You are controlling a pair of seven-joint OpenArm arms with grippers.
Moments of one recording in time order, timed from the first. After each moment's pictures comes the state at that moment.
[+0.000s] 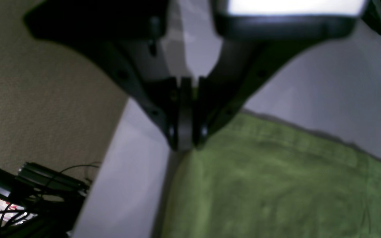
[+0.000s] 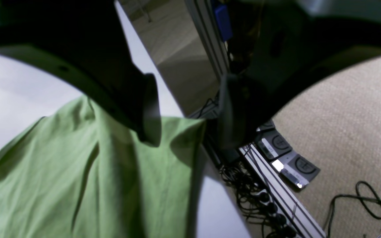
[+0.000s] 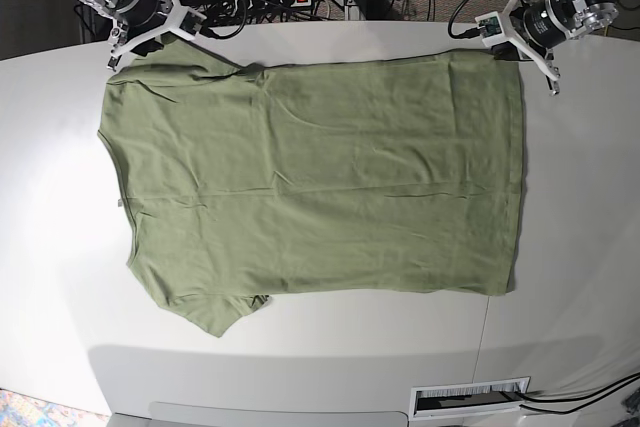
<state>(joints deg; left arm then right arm) 37.0 -45.0 8.4 109.6 18.5 -28.0 13.6 -43.9 40.8 -1.6 119.8 -12.5 30.1 -42.2</state>
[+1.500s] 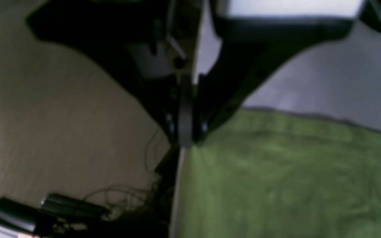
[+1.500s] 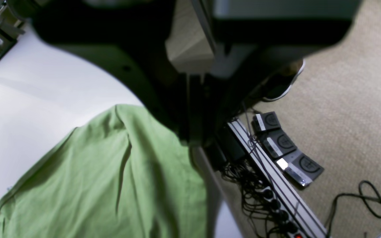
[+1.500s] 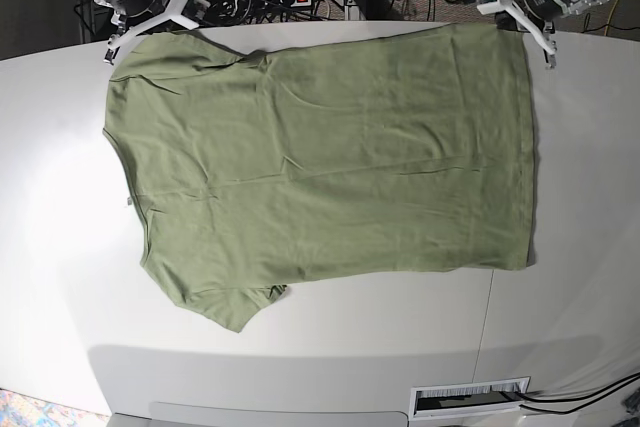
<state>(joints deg) 46.0 -48.0 8.4 117.9 20.8 -27.8 21.5 -50.7 40.9 1.1 131.0 -12.7 30.2 -47.1</state>
